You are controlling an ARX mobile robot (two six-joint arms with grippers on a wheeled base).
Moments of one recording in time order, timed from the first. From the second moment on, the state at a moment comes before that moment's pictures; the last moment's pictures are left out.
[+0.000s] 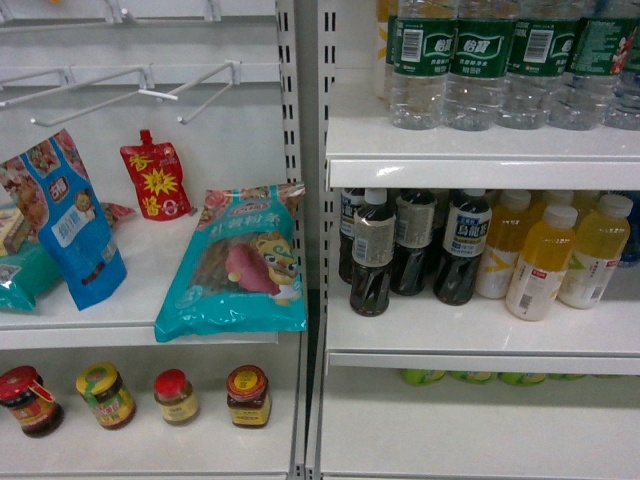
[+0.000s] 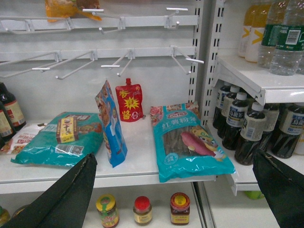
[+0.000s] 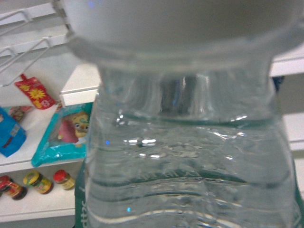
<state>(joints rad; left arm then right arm) 0.00 0.01 0.01 0.00 0.00 0.00 -0.04 0.40 0.48 -0.31 -0.09 0.16</state>
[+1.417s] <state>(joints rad) 0.00 0.01 0.01 0.00 0.00 0.00 0.05 1.80 1.35 0.25 -0.08 0.08</state>
